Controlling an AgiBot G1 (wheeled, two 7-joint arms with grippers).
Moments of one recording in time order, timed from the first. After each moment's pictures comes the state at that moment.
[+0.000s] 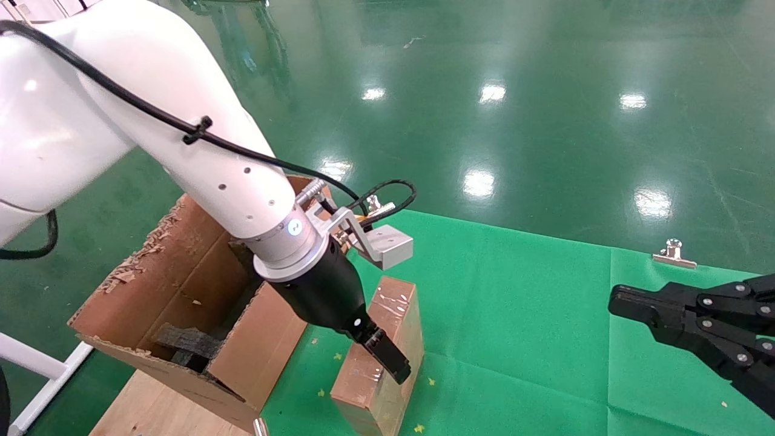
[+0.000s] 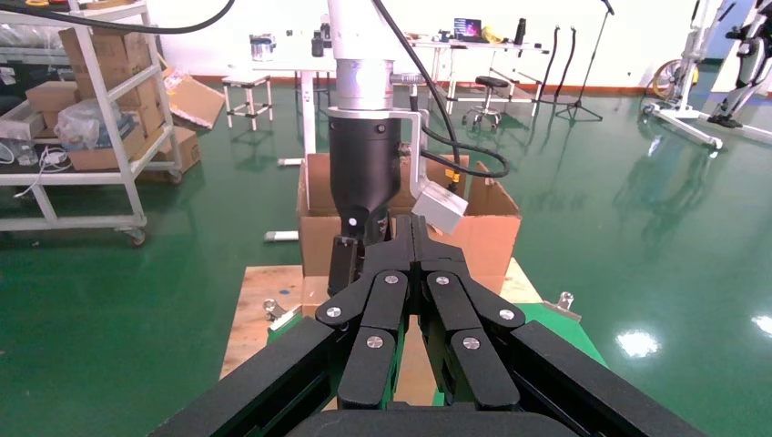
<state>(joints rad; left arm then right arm) -1.99 0.97 1.42 -1.30 1.48 1.55 -1.75 1.08 -0.59 -0.33 1.26 -0.69 -1.47 0.15</state>
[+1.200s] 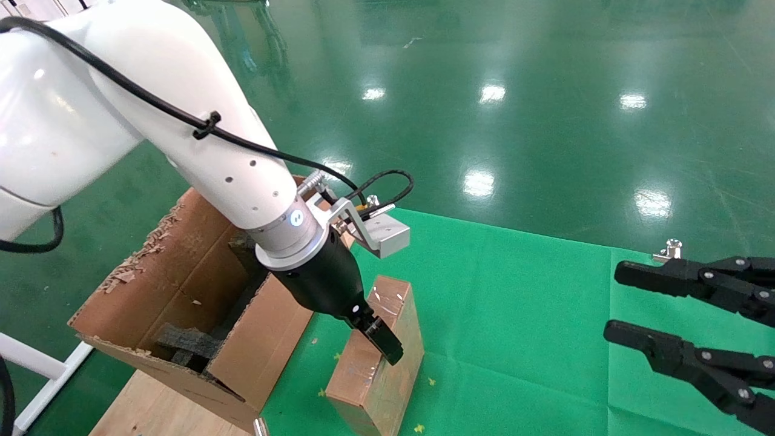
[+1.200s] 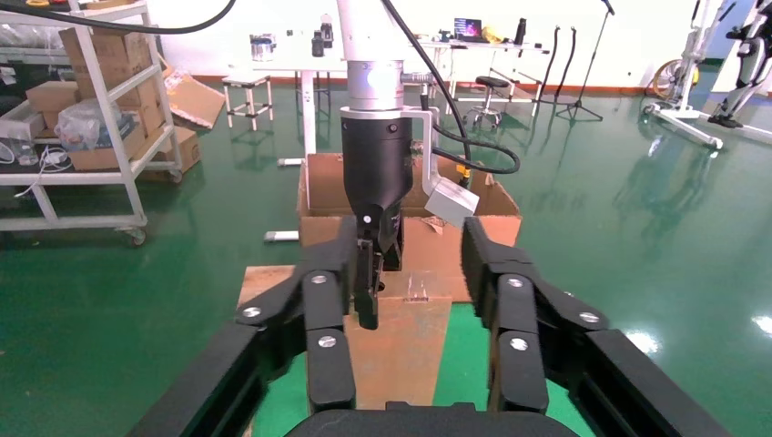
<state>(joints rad) -2.00 0.99 1.44 -1.26 1.51 1.54 -1.71 1.08 -0.59 -0.33 1.26 -0.69 -1.47 0.15</state>
